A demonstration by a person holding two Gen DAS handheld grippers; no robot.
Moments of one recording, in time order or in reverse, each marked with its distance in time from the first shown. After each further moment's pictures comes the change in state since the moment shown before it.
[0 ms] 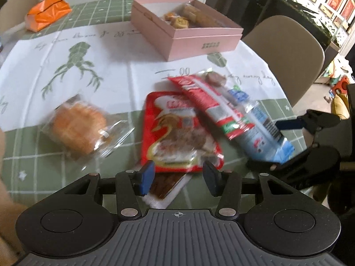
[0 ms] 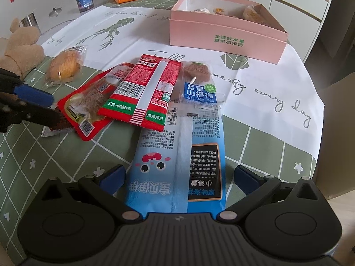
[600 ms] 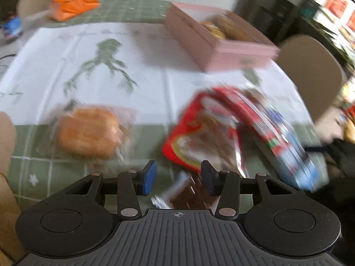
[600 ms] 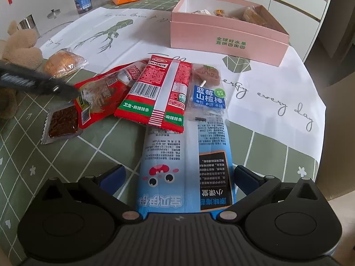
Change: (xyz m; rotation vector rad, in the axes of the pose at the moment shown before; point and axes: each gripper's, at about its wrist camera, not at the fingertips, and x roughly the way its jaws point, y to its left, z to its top) left arm 0.008 0.045 0.002 -0.090 -0.028 0.029; right arm 0.005 0.003 0.006 0.001 -0.010 0.000
